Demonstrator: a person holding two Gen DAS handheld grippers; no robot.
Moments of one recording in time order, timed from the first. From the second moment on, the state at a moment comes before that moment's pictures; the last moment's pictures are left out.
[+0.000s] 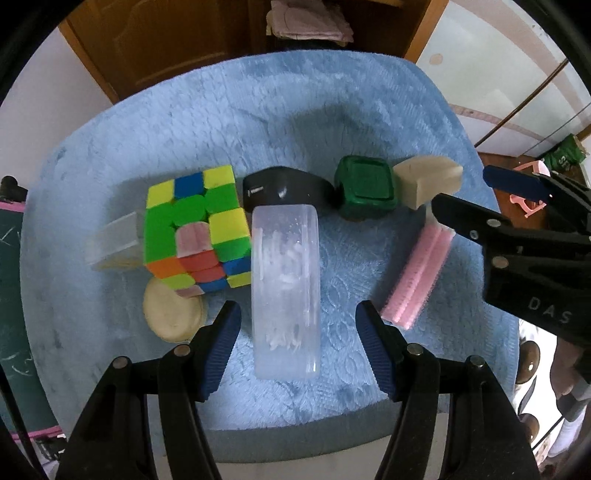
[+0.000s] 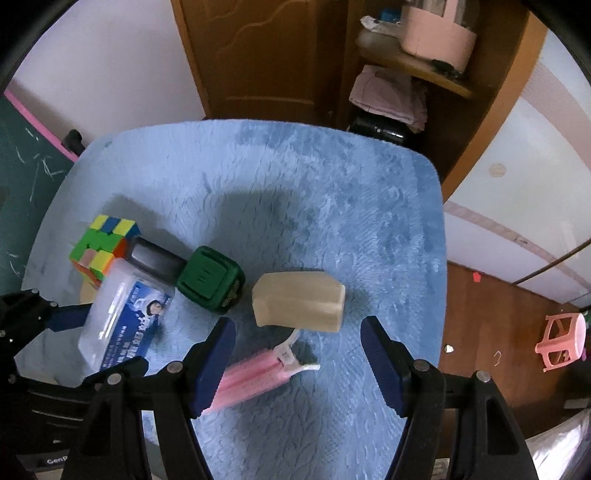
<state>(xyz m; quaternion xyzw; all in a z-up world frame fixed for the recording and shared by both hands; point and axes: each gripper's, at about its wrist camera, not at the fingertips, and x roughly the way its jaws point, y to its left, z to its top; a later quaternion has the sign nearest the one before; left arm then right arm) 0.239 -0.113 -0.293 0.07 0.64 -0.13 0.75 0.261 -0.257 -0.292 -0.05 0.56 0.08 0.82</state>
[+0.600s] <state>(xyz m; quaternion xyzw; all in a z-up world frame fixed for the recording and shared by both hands) 0.248 -0.107 -0.313 0.05 0.66 -0.12 0.74 0.297 -0.248 -0.327 -0.08 0.58 0.07 0.81</state>
